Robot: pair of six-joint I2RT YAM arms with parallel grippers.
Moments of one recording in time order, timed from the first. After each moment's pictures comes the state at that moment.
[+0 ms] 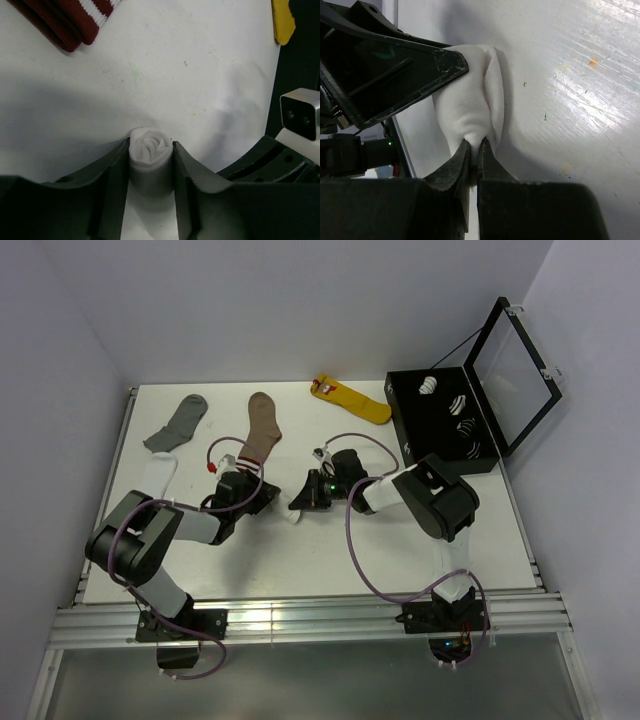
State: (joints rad) left arm -0.47 1.63 0.47 0.63 -0.04 -1.07; right arm 0.61 2.00 0.88 0.54 -0.62 0.75
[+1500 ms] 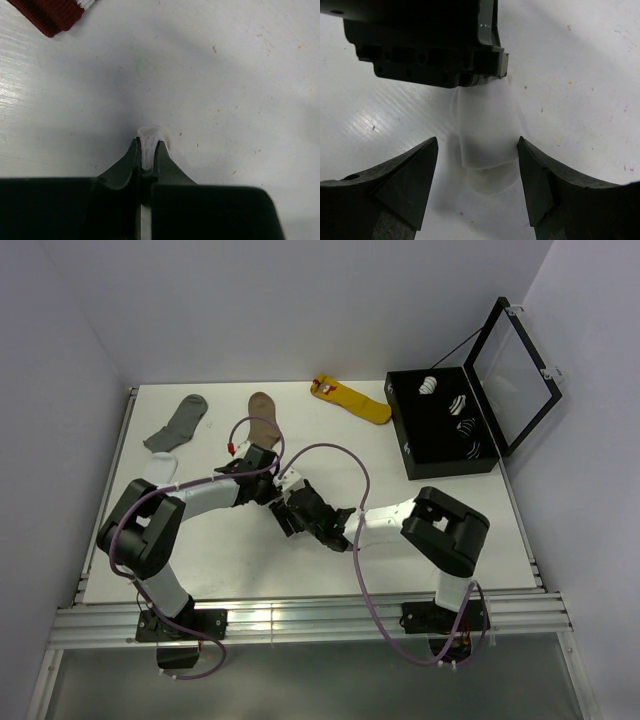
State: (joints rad) left arm -0.55 1.70 0.92 -0.16 -0.15 -1.03; right arm 1.03 1.79 0.86 0.34 0.31 0.16
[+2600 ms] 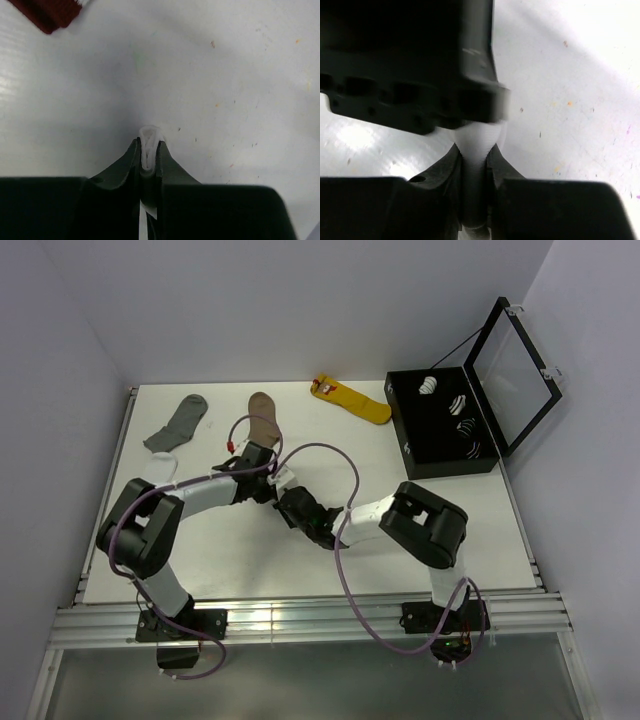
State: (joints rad) left arm -0.53 1.70 0.93 -0.17 -0.11 -1.02; right arm 1.02 1.93 0.93 0.43 0.39 0.12
